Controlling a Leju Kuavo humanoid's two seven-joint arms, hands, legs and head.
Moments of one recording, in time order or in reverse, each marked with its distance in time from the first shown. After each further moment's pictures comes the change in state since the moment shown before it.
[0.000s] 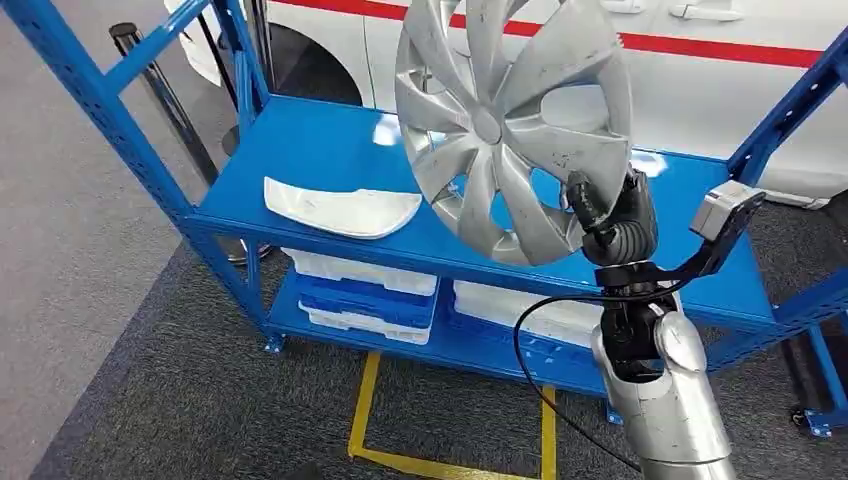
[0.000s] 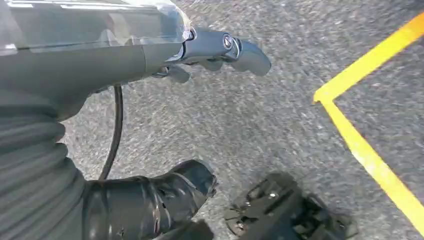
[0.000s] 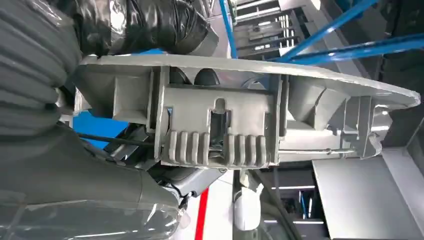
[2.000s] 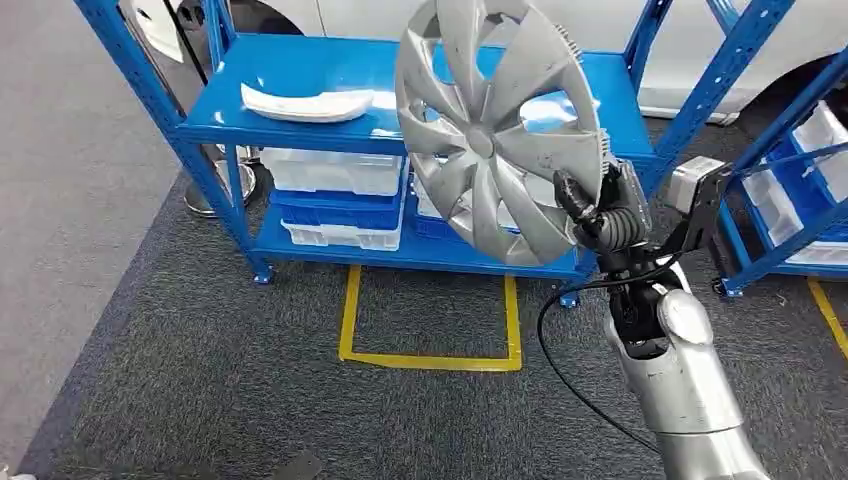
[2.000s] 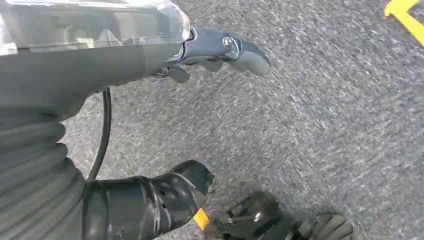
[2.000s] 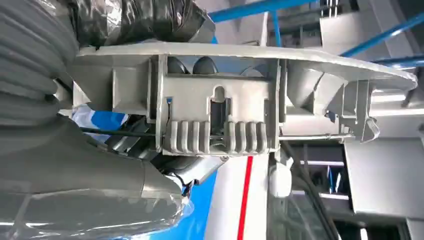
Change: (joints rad) left arm -0.015 0.010 0.043 0.002 0.002 0.010 -0.009; right arm -0.082 -0.071 0.035 0.132 0.043 0.068 0.036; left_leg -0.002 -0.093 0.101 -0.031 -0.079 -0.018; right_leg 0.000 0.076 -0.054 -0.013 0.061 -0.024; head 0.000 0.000
